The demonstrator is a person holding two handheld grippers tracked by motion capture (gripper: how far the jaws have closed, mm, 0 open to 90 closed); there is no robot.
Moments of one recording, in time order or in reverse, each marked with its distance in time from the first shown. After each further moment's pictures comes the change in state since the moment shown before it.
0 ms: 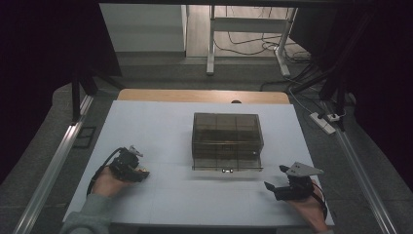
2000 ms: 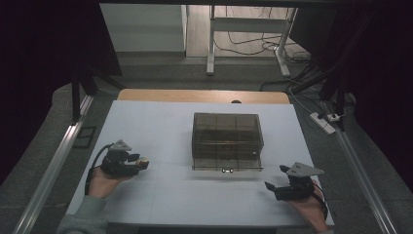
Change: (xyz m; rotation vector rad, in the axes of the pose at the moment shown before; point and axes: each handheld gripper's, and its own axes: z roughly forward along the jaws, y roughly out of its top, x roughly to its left) left arm 0.002 -0.008 -0.035 -0.309 -0.079 -0.082; right arm 0.000 0.000 -0.001 0.001 -0.003 0.000
